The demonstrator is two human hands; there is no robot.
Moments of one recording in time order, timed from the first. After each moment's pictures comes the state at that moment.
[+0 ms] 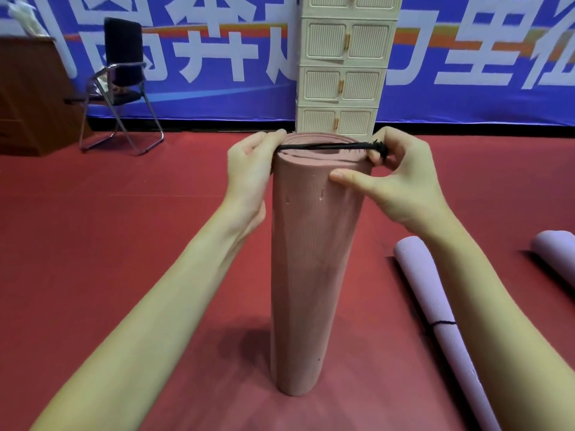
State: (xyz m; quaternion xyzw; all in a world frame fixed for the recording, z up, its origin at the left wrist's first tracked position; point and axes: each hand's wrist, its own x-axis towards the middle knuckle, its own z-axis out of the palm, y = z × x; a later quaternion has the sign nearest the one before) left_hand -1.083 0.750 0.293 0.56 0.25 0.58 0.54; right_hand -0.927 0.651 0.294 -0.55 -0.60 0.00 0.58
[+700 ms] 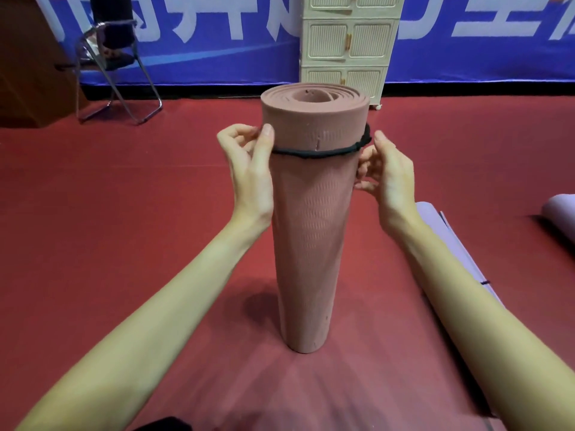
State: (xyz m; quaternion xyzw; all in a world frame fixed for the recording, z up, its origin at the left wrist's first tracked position) left_hand -1.090 0.736 0.236 0.52 0.28 0.63 0.50; right_hand -0.941 0.662 0.236 -0.56 -0.35 0.24 0.71
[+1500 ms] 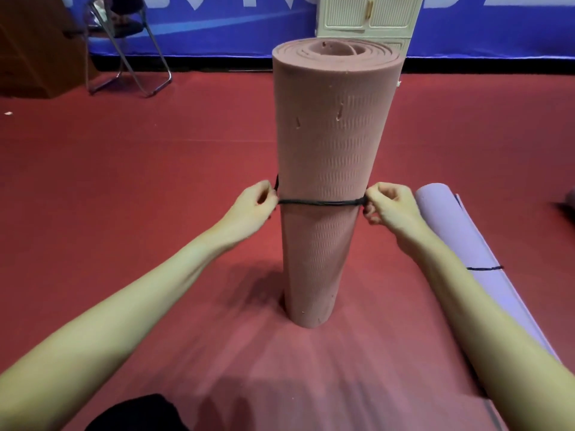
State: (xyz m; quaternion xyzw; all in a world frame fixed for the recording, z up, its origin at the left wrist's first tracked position) left_hand -1.140 0.760 0.129 0.80 0.37 0.30 0.36; right_hand -0.918 0.648 0.144 -0.67 -0.40 0.29 0.55
